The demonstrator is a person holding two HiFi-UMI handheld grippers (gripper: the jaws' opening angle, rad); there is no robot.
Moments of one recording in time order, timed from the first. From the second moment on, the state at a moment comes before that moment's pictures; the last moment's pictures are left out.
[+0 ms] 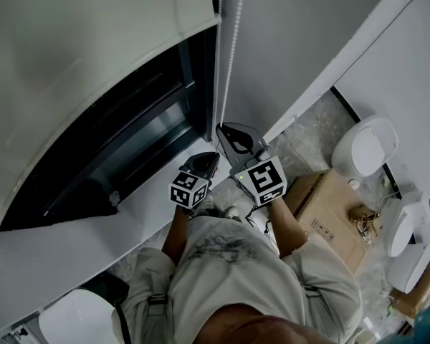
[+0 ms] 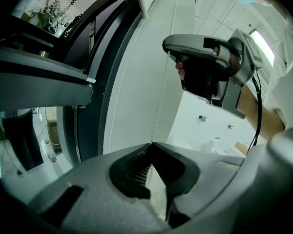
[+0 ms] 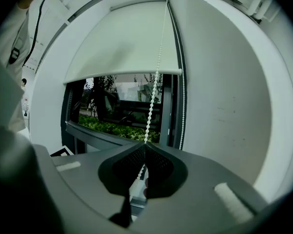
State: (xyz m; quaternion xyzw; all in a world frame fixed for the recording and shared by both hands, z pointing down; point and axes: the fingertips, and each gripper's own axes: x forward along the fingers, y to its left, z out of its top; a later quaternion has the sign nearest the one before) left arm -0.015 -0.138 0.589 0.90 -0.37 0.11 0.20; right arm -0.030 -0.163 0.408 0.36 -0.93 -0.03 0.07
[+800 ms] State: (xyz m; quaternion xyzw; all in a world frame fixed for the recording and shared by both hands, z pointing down) left arm -0.026 -0.126 0.531 0.91 -0.37 0.07 0.16; right arm -0.023 -0.163 0.411 0.36 -0.93 -0.03 0.07
